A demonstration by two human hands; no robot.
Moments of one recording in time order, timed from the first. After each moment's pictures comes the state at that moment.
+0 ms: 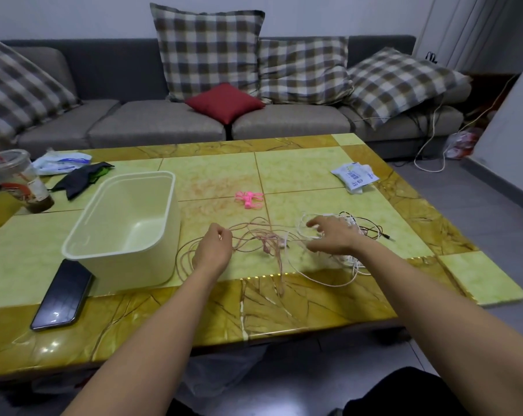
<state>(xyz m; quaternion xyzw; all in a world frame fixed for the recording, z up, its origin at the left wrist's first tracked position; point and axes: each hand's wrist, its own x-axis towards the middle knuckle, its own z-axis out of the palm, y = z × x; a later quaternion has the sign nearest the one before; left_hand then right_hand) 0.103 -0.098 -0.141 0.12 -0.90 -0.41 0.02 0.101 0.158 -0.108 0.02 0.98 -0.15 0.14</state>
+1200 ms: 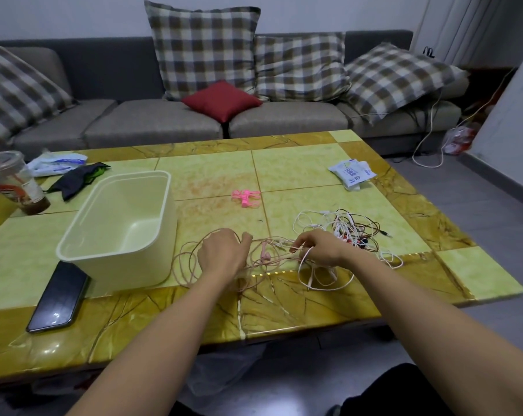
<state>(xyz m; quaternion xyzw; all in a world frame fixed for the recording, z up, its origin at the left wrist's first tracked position) 0.117 -0.072 -0.127 0.07 -0.97 -0.21 0.03 0.109 0.149 -0.133 -0.05 0.93 -0.33 0.17</state>
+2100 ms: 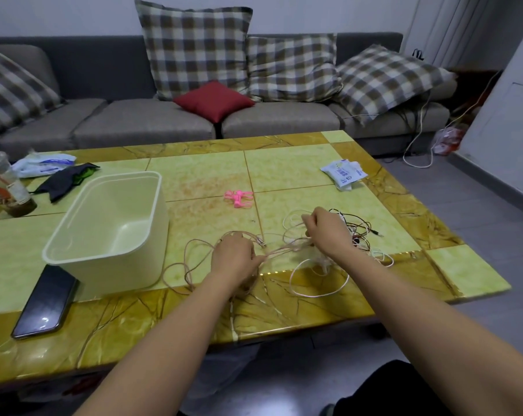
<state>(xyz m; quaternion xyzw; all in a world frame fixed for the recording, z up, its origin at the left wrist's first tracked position) 0.113 -0.053 -0.142 -0.12 -0.99 -0.11 0.00 0.101 0.153 -0.124 0.10 0.94 -0.31 -0.06</state>
